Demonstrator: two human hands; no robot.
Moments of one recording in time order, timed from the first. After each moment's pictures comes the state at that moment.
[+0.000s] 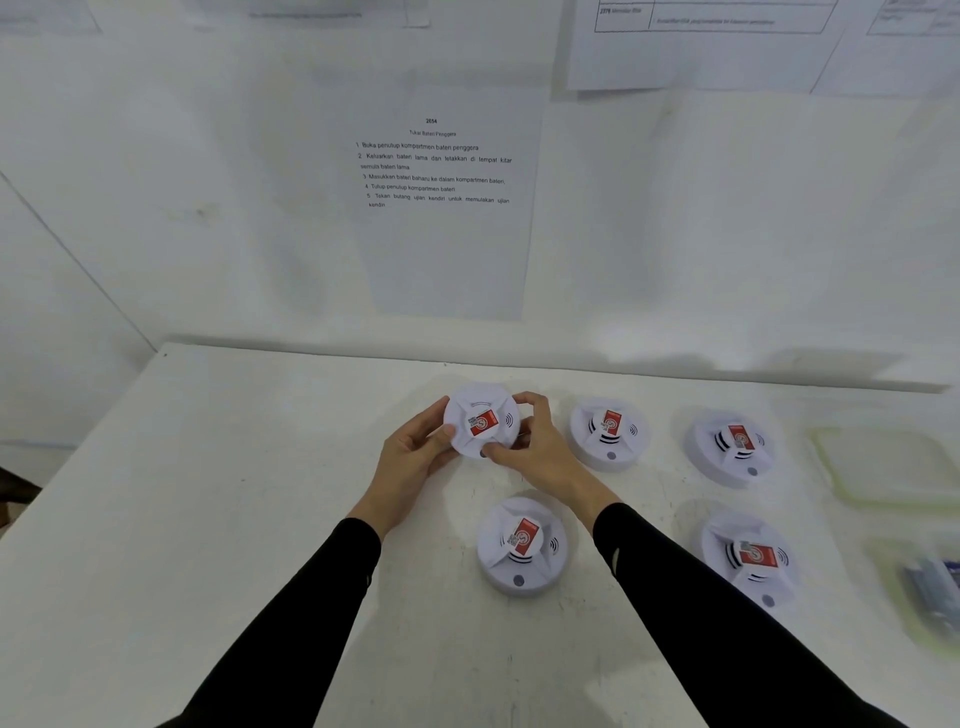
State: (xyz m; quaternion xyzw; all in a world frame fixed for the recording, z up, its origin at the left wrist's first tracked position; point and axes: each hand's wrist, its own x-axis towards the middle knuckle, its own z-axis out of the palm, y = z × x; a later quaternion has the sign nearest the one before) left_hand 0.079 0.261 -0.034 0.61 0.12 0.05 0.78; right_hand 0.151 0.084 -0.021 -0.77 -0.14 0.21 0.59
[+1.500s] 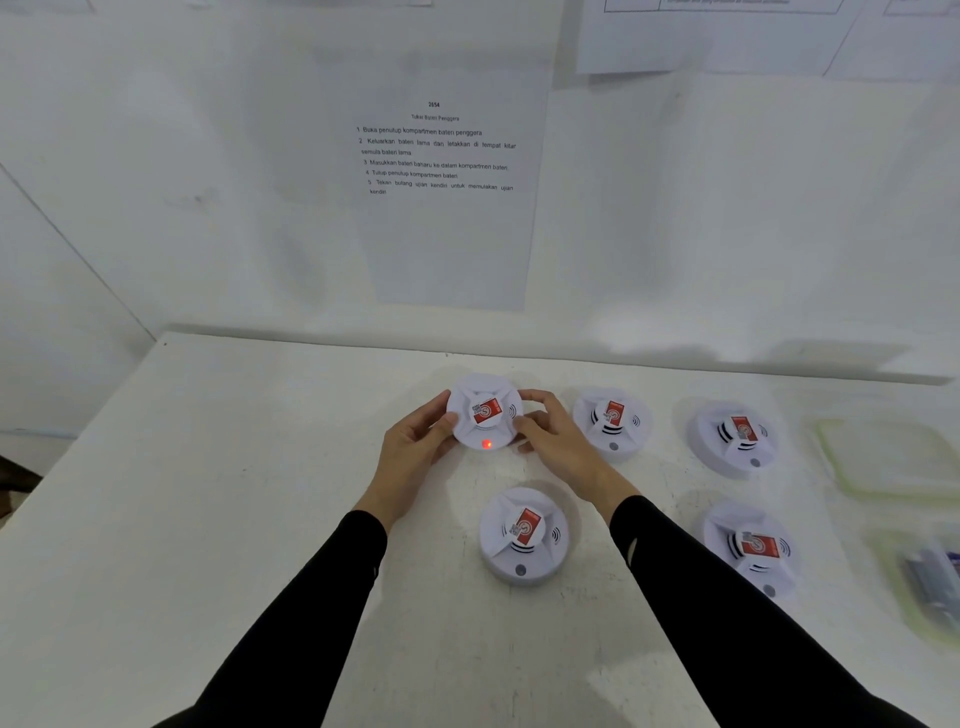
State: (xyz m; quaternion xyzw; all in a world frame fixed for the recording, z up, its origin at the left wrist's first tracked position) left_hand 0.079 0.257 -0.037 0.63 0.14 0.08 0.76; right_hand 0.162 0.072 -0.029 -0.74 -0.09 0.25 0.62
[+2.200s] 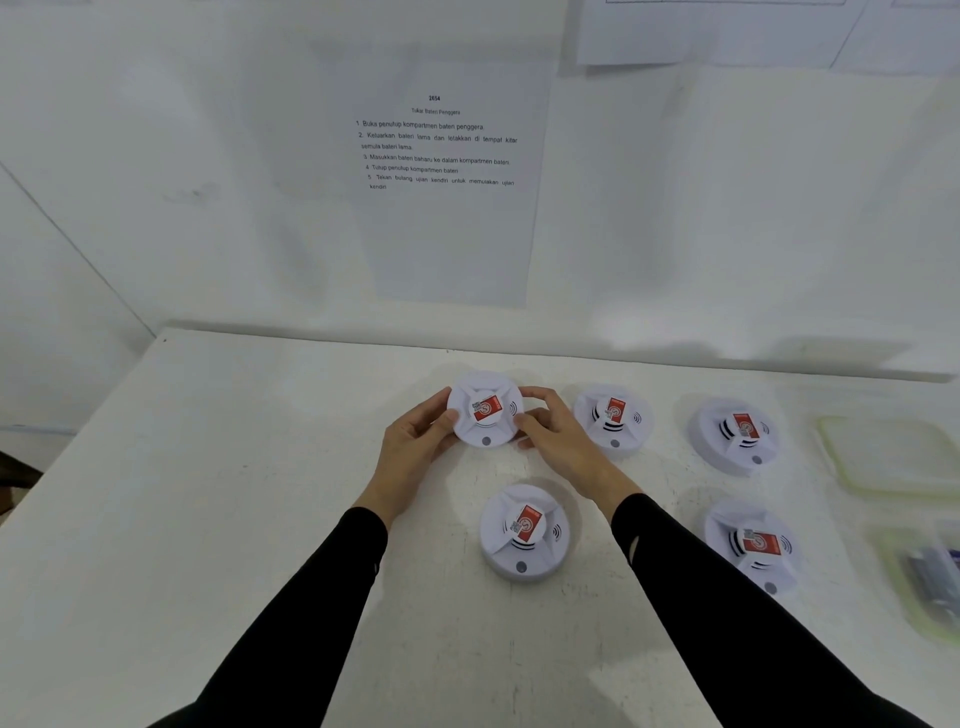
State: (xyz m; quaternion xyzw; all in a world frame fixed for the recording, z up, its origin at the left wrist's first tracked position) left_hand 0.079 0.258 -0.036 0.63 0.14 0.07 0.76; right_hand 0.160 0.072 -0.026 -0.74 -0.09 0.24 0.62
